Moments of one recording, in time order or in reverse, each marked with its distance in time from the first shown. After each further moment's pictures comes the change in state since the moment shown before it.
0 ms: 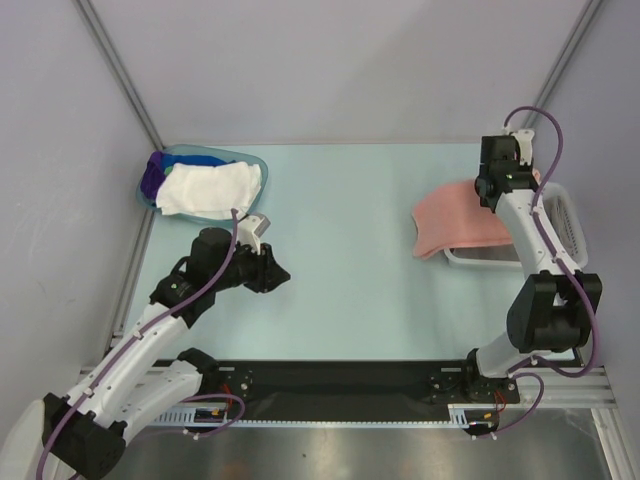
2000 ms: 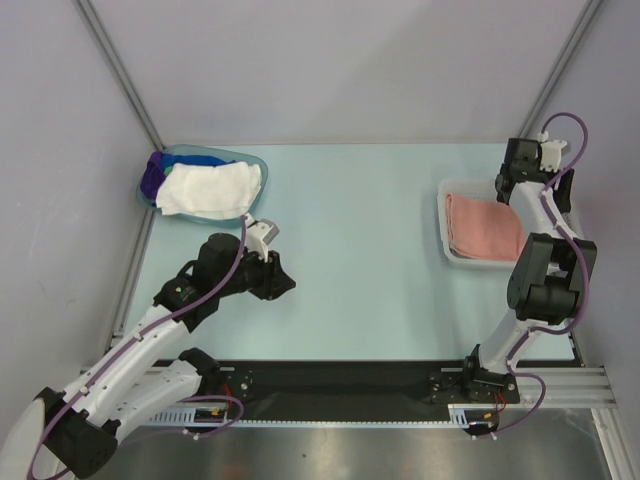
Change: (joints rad) left arm -0.093 -0.009 -0.013 -0.007 -0.057 0.000; right arm -0.201 0.213 0.006 0.207 0.132 0.019
